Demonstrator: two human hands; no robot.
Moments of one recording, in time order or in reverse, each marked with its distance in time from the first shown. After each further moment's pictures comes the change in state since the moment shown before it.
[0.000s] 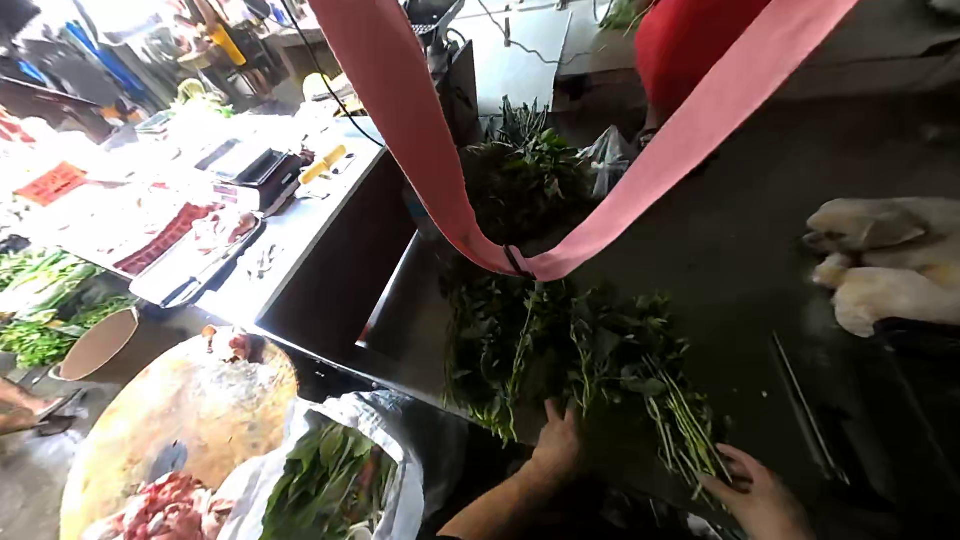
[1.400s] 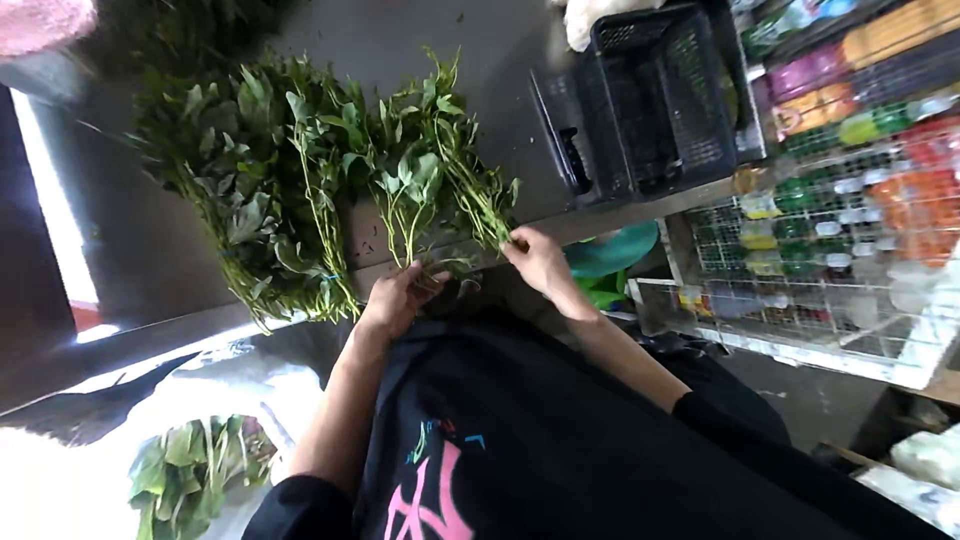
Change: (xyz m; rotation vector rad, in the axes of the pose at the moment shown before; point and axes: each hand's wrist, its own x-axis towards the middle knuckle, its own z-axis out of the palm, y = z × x) left_hand -0.007 -0.015 -0.013 -1.096 -0.377 -0.209; right_hand -0.032 -0.005 0.024 -0.038 0.073 0.111
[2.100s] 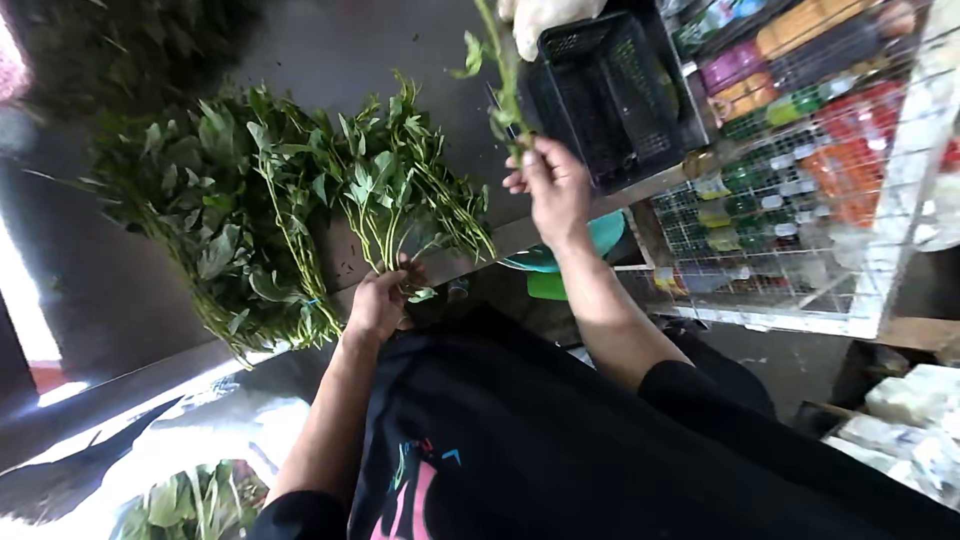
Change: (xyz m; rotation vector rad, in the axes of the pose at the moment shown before) left_hand 0.015 0.007 0.004 -0.063 -0.043 0.145; right_hand 0.021 -0.050 -0.068 0.511 0.452 -0.472
